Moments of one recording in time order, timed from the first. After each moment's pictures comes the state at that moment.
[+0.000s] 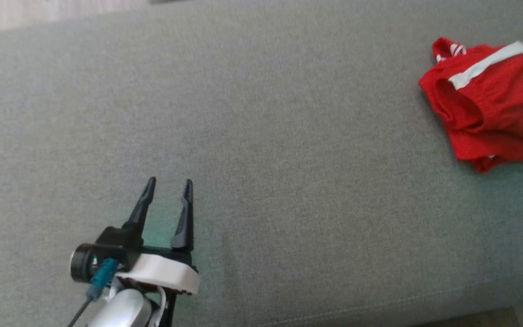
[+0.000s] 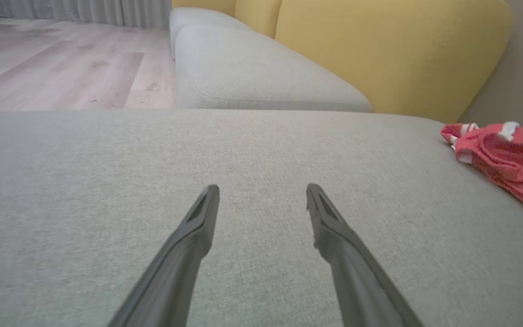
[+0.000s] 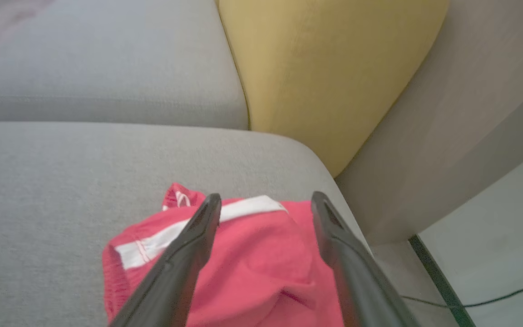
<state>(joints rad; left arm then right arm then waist) -0.20 0.33 -0.64 0.10 -0.59 0.28 -0.18 -0.62 -0.35 -0.11 0.48 0.04 0.12 0.32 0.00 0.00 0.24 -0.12</state>
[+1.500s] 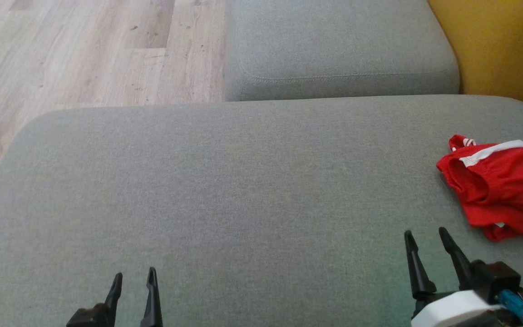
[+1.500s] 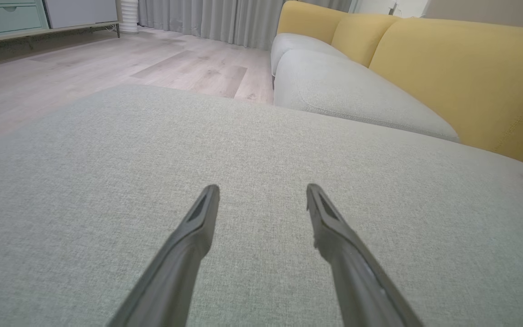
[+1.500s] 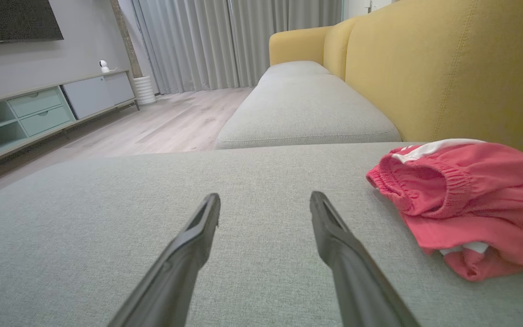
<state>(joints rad) 0.09 0.35 -0.55 0.17 -0.71 0.31 -0.23 0.16 -0.04 0.04 0.13 0.13 0.12 -0.10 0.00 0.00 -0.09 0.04</state>
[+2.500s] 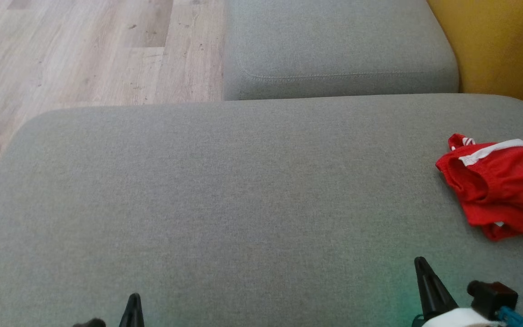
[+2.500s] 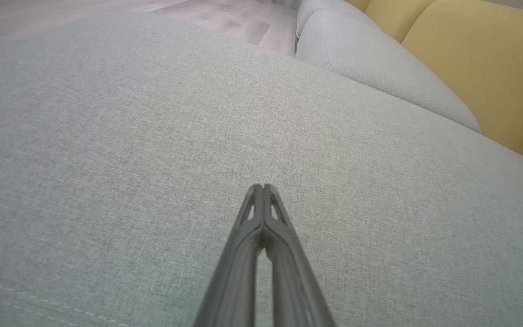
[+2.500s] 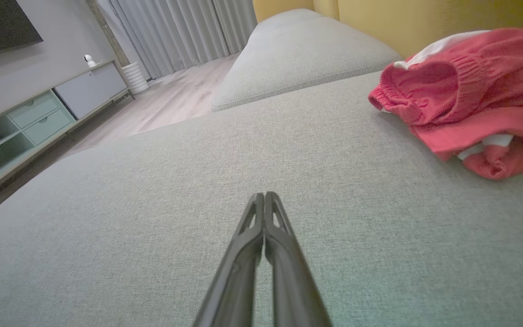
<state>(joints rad) 0.13 0.30 -0.51 0.25 -0.82 0.26 -0.20 0.19 -0.04 0.07 0.23 0.28 0.12 -0.09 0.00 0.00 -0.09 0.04</state>
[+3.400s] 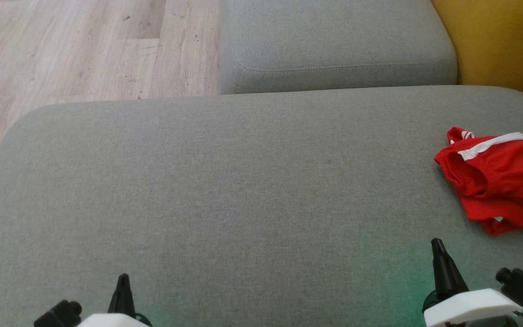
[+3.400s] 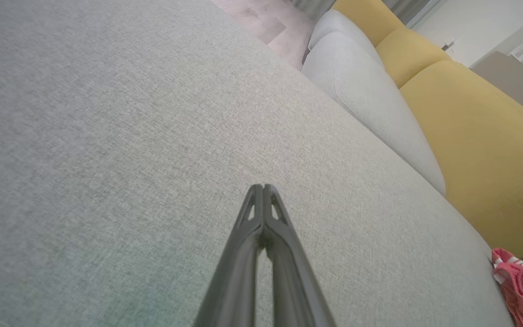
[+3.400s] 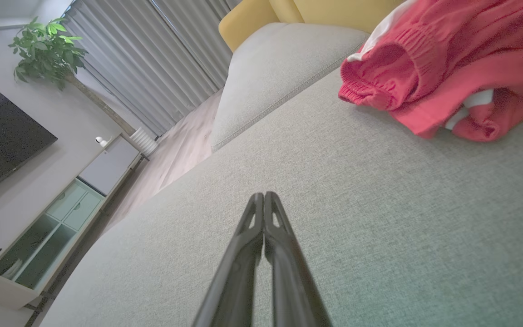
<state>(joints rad) 0.09 0.24 -0.37 0.26 -1.02 0.16 -0.12 0.13 -0.05 0.03 0.24 0.64 0.12 -0.05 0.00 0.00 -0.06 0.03</state>
